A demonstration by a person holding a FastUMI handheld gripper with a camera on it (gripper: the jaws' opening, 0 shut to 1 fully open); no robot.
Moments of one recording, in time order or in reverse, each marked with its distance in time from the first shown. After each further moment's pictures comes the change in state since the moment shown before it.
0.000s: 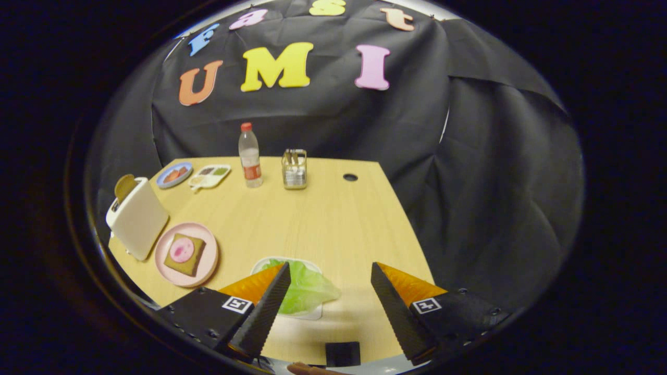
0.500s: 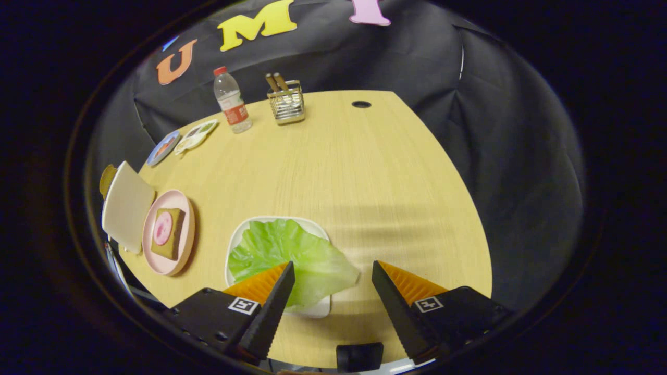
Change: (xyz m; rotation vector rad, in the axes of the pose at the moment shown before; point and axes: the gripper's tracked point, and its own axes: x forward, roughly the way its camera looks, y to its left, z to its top) arm 0.081 0.005 -0.059 0.093 0.314 0.079
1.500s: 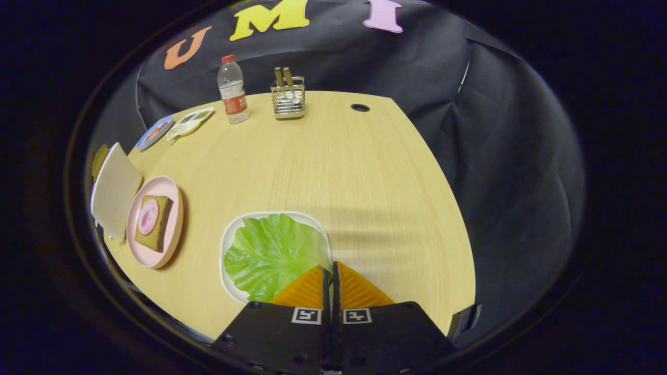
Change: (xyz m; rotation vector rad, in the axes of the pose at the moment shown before) arm -0.031 0.012 0.010 -0.087 -0.071 -0.125
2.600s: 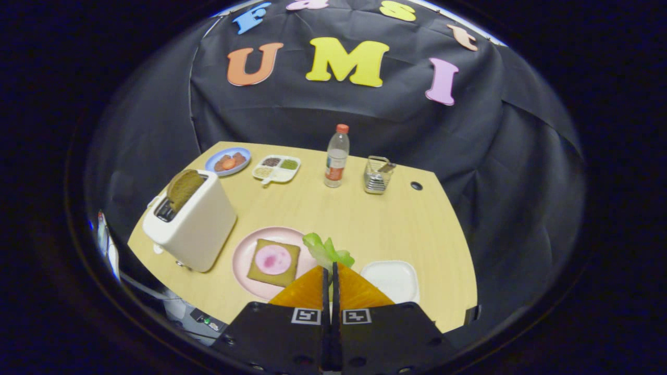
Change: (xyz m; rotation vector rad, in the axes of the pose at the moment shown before) arm -0.166 0.224 0.052 -0.160 -0.232 0.108
